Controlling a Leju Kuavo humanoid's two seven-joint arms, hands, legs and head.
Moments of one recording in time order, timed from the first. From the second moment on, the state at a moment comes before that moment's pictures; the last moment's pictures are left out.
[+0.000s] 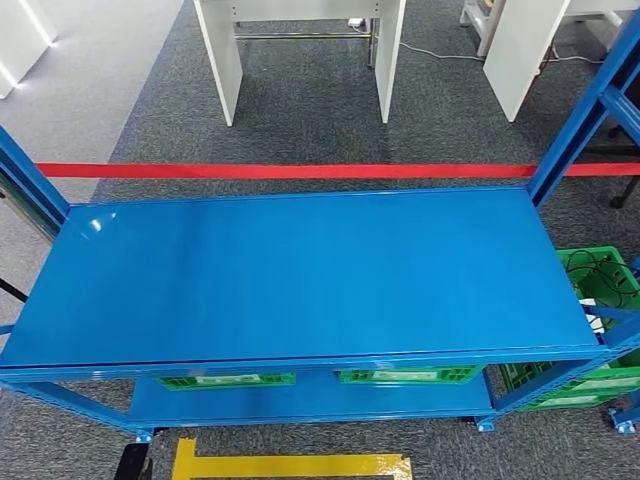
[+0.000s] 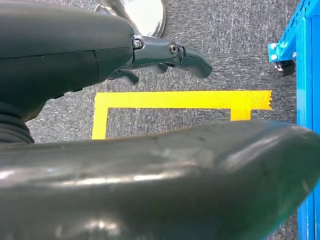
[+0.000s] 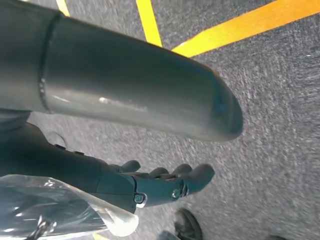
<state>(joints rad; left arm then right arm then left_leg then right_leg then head) -0.12 -0.23 1.08 -0.21 -1.18 0.15 -0.24 -0.09 0.13 -1.40 -0.28 1.35 -0.27 -0.02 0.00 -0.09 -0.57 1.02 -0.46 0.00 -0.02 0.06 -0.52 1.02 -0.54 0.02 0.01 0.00</state>
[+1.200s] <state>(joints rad) -0.11 -0.20 1.07 -0.21 -1.14 0.15 -0.27 -0.10 0.12 -1.40 -0.24 1.37 -0.32 -0.05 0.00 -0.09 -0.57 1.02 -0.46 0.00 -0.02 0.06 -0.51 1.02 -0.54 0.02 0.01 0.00</state>
